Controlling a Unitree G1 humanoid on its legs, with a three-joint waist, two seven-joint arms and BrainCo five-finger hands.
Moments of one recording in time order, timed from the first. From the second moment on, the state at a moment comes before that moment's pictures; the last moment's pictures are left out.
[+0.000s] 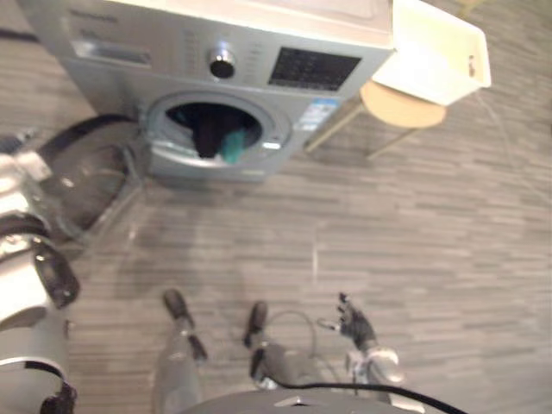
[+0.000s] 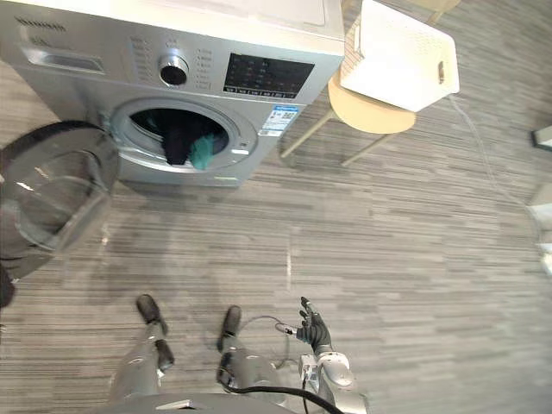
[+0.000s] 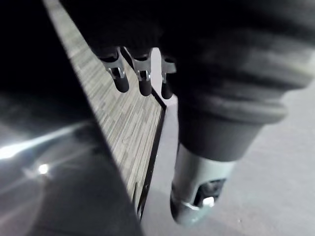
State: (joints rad) left arm -1.08 0.79 0.50 1.18 -0.01 0.04 0.21; right arm 0.22 -0.14 -0.02 0.49 0.16 -0.14 0.12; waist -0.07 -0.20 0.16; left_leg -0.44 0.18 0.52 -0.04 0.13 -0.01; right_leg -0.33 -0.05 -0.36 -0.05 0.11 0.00
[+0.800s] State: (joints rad) left arm 0.05 0.28 0.73 1.16 0.30 0.09 -0.11; right arm 0.30 -0.15 -0.04 0.47 0.08 -0.11 0.24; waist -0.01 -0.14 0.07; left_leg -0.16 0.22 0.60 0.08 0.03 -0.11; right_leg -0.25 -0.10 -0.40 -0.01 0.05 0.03
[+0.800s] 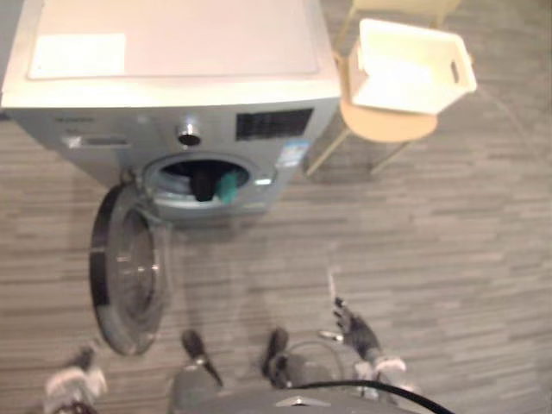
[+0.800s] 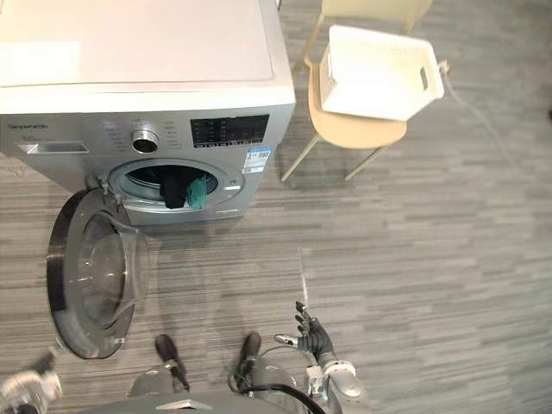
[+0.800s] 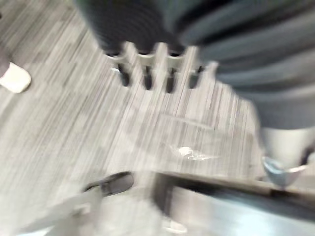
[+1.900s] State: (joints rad) left arm -0.29 0.35 -0.13 1.05 0.66 -0.04 -0.04; right arm 0.30 -0.20 -0.02 0.48 0.04 -0.14 0.19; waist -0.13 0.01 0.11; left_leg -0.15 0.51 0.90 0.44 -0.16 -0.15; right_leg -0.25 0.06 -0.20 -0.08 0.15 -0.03
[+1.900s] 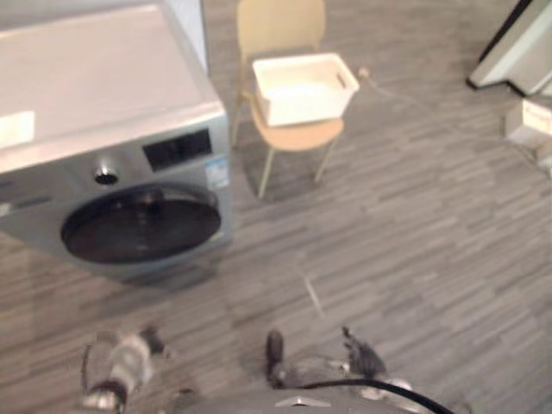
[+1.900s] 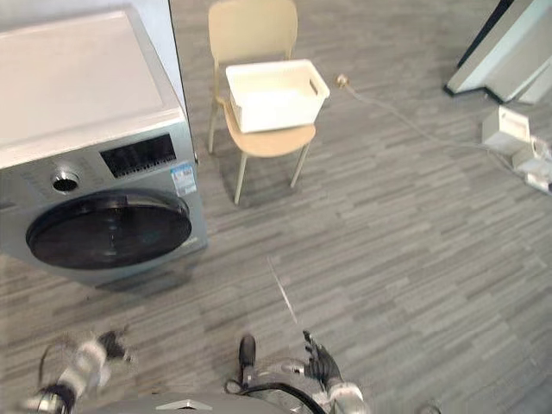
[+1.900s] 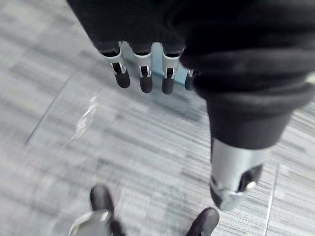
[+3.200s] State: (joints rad) left arm -1.06 0.56 -0.23 0.93 0.47 -0.14 0.43; right arm 0.38 -0.08 0.17 0.24 0.20 -0.29 0.06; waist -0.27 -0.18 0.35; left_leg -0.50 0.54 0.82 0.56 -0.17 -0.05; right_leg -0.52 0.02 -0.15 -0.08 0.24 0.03
